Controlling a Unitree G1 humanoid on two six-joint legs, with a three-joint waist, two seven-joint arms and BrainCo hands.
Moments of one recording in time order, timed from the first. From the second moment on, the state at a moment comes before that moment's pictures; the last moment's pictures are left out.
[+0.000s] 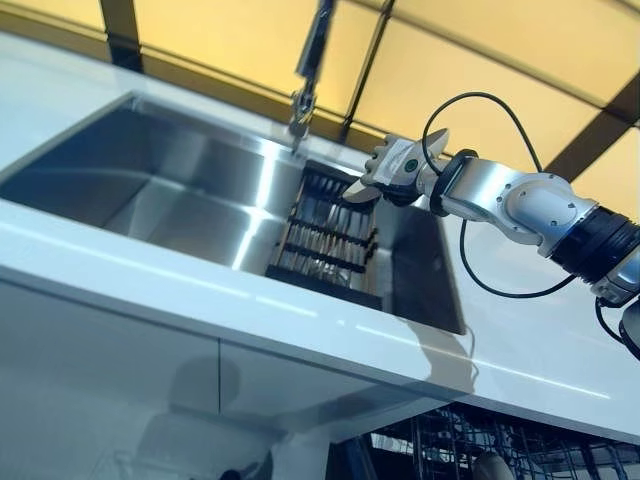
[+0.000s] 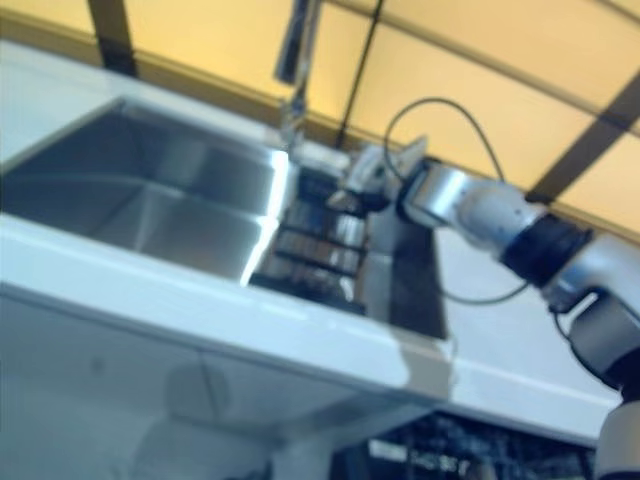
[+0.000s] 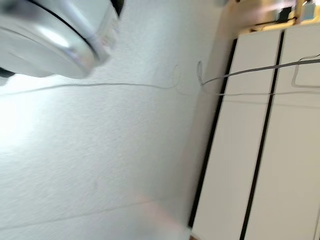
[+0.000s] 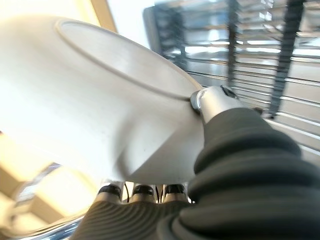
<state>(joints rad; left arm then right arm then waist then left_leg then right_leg) -0.04 0.39 -0.21 1.12 -0.52 -0.06 -0.07 -1.64 -0.99 1.16 0.37 -0.77 -0.19 0.08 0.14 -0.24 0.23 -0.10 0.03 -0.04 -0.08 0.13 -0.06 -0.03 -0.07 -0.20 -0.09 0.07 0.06</state>
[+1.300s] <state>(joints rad) 0.04 0.35 -0.21 1.16 -0.40 -0.07 -0.15 -0.40 -1.38 0.11 0.61 -0.08 -0.11 -0.04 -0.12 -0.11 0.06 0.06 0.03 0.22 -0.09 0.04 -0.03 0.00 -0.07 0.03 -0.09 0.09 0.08</state>
